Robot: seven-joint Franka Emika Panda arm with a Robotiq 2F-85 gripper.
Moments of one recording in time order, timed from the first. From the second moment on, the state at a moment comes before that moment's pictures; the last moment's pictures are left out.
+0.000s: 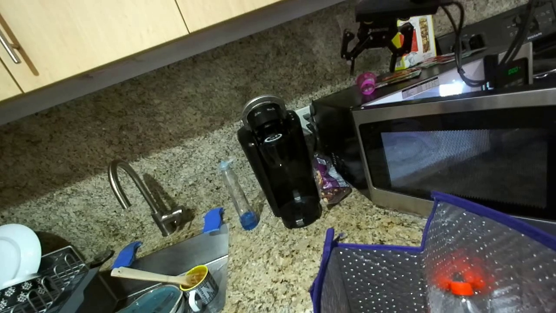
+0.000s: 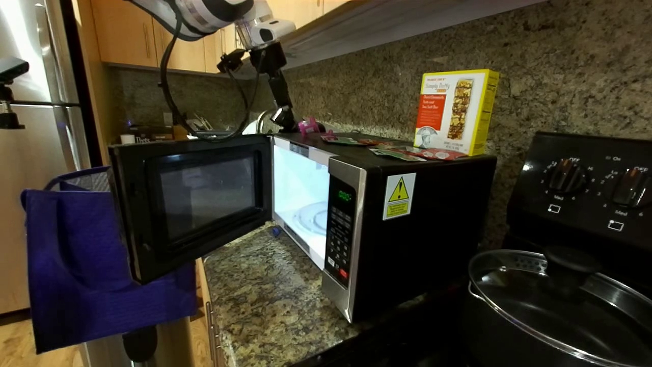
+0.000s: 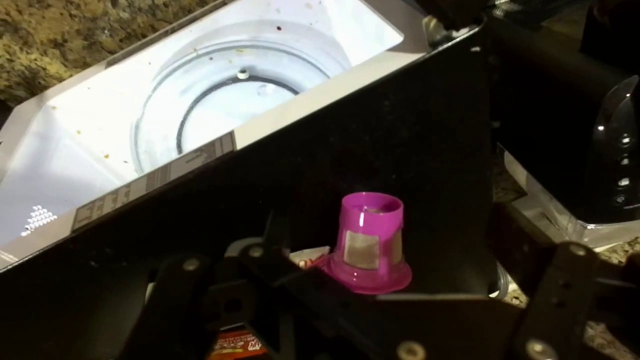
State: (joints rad) arm 0.18 0.36 -0.02 -1.43 -0.13 2.25 0.94
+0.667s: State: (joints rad) arm 0.22 0.42 -0.07 -1.42 -0.26 2.33 0.97
